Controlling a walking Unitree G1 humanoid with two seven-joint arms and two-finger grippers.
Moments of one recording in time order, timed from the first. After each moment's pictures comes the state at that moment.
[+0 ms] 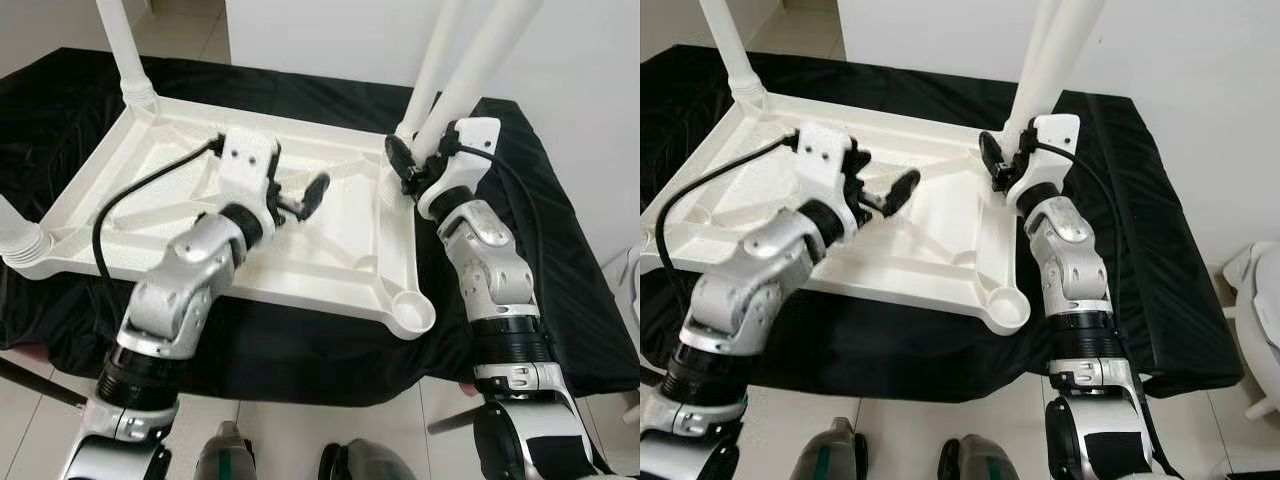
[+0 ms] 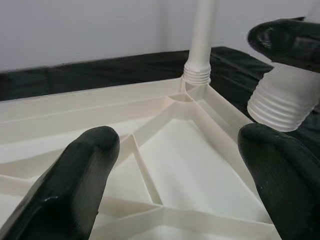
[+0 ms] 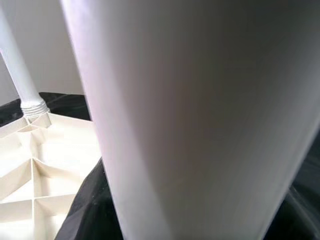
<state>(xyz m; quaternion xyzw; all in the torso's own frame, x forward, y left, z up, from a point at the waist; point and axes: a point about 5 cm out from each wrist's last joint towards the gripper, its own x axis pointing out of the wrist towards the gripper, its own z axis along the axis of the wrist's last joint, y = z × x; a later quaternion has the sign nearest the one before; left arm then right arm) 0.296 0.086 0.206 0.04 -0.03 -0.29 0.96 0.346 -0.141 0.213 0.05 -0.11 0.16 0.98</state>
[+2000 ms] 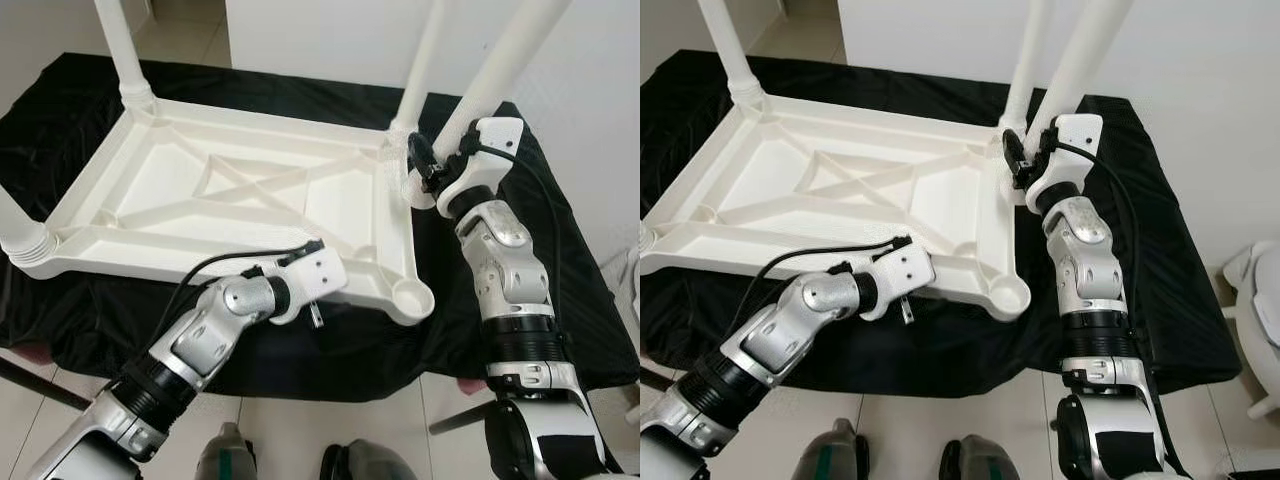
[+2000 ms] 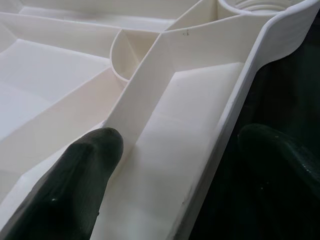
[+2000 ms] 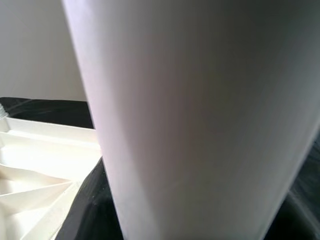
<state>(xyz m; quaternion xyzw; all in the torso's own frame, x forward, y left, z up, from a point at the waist) 0.282 0.056 0.127 0.30 0.07 -0.49 0.81 0.348 -0.164 0.213 0.02 -0.11 0.11 0.99</state>
